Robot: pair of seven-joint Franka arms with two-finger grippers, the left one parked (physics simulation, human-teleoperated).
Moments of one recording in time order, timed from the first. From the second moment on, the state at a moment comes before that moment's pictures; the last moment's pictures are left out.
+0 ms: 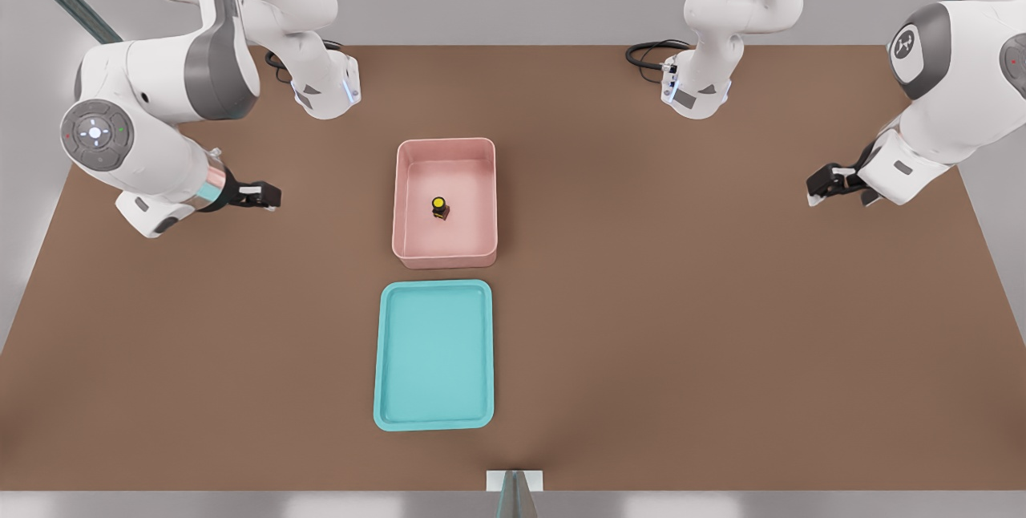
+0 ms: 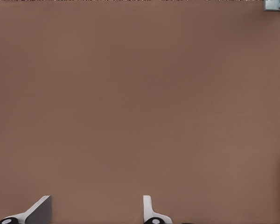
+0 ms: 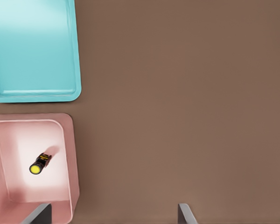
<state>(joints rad) 0.18 0.21 0.00 -1.33 -0.03 1.31 0.16</state>
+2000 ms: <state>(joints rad) 0.70 0.37 0.04 -2.19 -0.04 2.37 -0.54</state>
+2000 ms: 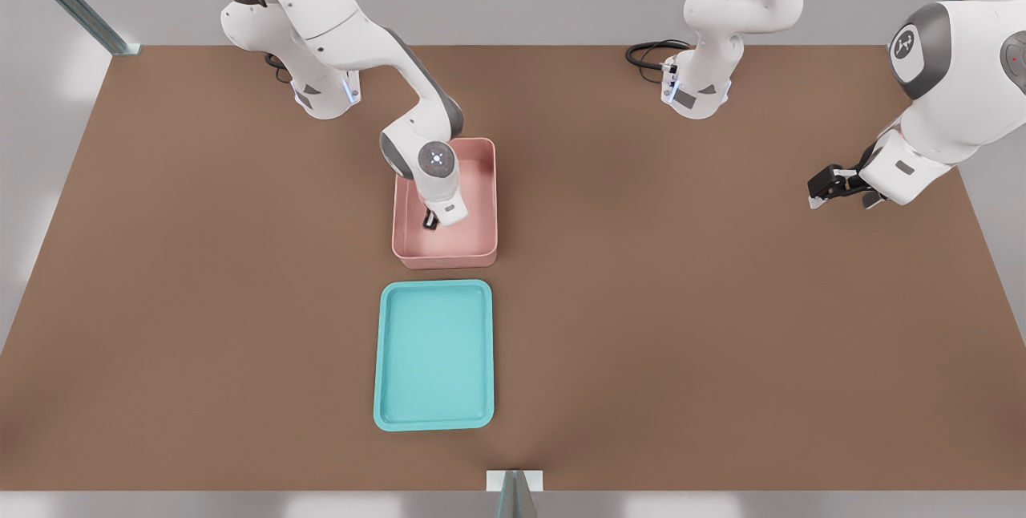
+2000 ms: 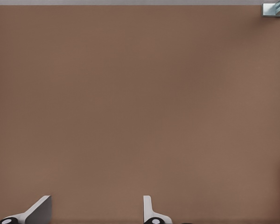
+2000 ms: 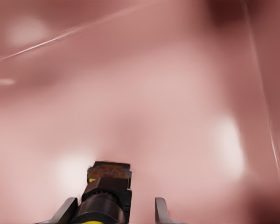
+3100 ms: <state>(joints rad) 0.55 0.72 -0.09 -1.21 0.00 2.01 -0.63</state>
